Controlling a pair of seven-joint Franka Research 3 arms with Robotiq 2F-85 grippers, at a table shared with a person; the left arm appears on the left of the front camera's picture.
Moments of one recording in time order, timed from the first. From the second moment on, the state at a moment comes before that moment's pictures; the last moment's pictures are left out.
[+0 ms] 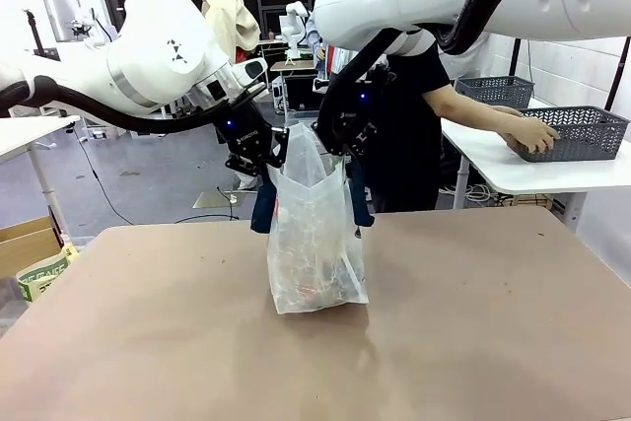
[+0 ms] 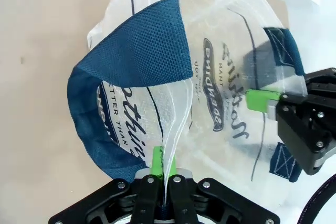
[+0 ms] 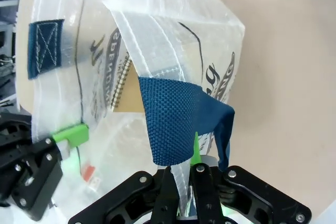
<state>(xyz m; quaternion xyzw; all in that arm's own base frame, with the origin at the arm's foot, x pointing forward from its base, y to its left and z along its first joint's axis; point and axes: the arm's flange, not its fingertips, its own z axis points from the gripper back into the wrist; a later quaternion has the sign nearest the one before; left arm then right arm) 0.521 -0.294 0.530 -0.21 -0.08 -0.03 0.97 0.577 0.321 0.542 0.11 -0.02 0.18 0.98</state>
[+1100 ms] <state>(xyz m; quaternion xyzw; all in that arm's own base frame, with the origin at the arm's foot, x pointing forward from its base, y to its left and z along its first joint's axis) 0.518 -0.299 0.529 -0.21 -0.07 -0.03 0.97 0.575 0.333 0.531 0.10 0.01 0.06 0.99</state>
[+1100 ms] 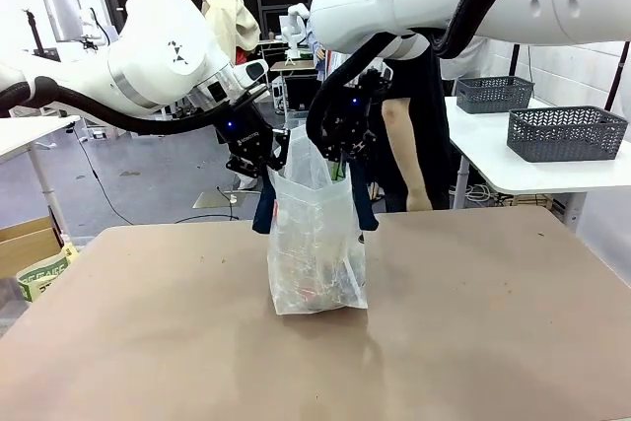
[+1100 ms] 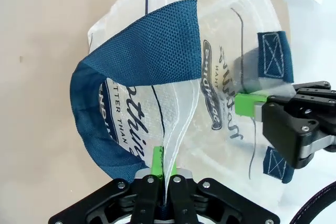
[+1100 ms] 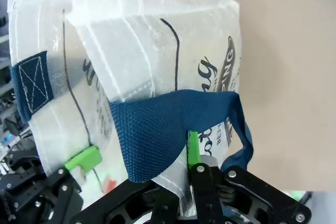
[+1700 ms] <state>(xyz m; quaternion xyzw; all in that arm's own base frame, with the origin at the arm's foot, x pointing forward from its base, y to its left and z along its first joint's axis) 0.521 -0.308 0.522 -0.21 -0.07 -0.04 0.97 0.577 0.340 0.530 0.12 0.03 0.02 0.99</state>
